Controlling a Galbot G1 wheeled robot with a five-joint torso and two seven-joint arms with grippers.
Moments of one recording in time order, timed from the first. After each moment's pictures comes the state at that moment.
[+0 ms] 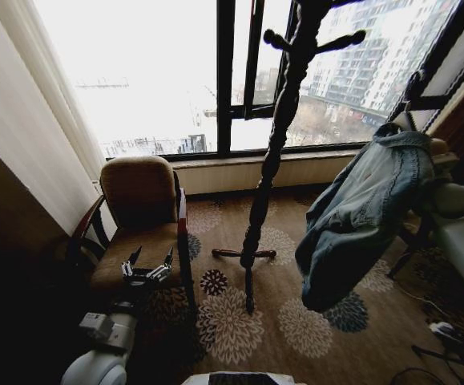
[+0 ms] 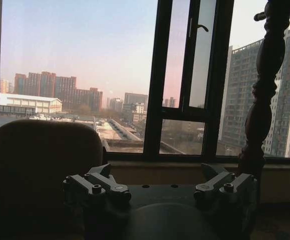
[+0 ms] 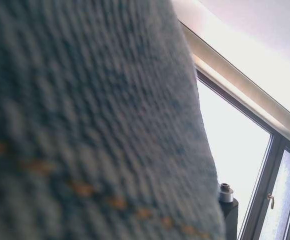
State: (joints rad) left arm 1.84 -1.15 -0.55 -2.42 -0.41 -0.02 -0.16; right arm -0.46 0.43 0.17 1.36 0.62 0.18 0.09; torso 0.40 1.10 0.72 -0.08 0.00
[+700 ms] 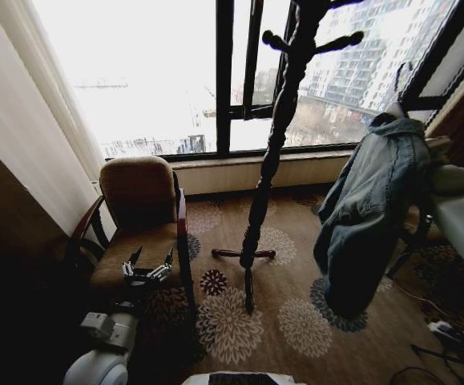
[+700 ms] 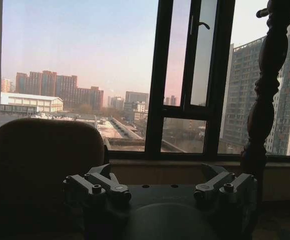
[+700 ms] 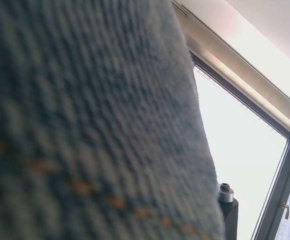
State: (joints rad) left arm 1.83 -1.15 -0.56 -2.41 -0.42 -0.02 -0.16; right arm 0.01 0.53 -0.26 1.05 0.63 0.25 -0.01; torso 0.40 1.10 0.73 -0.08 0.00
